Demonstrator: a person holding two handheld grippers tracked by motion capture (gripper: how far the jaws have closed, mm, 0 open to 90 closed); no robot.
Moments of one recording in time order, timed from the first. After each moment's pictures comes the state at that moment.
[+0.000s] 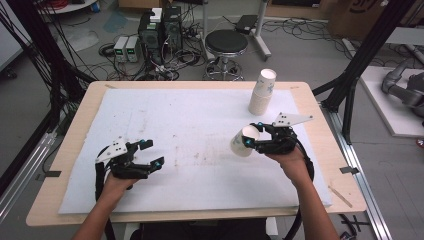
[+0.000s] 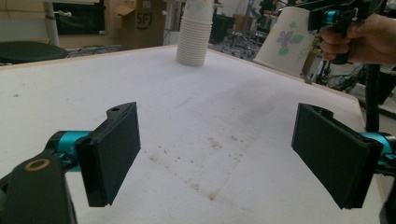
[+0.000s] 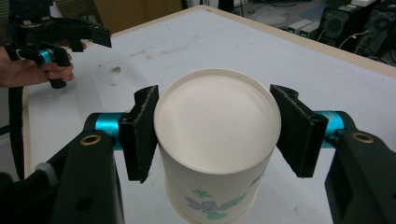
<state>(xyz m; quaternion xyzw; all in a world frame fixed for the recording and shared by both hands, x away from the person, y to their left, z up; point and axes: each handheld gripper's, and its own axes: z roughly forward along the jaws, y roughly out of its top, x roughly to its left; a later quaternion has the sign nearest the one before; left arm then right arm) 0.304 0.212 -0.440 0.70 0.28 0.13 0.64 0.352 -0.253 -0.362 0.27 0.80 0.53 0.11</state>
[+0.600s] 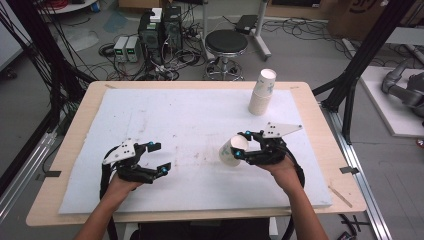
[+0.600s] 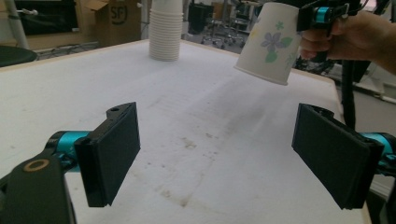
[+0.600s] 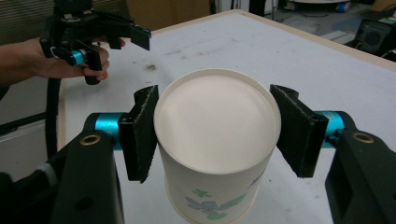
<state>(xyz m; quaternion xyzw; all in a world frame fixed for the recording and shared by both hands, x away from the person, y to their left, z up) 0.300 0.195 -0.435 0.73 0.24 0.11 0.64 0.333 -0.226 -0.374 0.22 0.81 0.54 0.08</state>
